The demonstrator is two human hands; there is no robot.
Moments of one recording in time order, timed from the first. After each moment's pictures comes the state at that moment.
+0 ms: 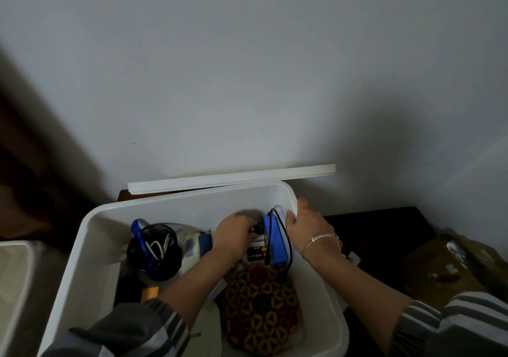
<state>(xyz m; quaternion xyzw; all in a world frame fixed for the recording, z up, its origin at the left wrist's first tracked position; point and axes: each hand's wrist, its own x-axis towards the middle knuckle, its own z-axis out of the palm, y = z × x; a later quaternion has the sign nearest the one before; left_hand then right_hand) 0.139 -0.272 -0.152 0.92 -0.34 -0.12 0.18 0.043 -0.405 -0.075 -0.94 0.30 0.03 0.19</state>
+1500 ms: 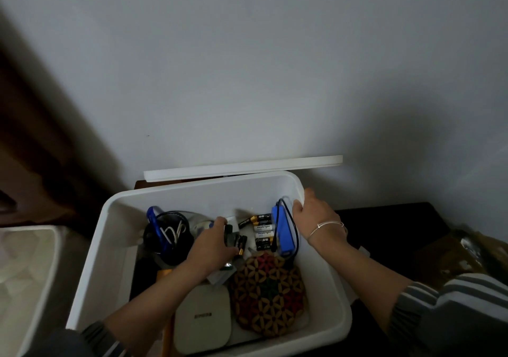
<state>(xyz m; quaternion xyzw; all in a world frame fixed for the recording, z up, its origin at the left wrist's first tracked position) 0.112 -0.198 -0.127 0.92 -0.20 -0.23 0.23 0.044 -0.409 -0.077 -0.94 0.30 0.02 0.19</state>
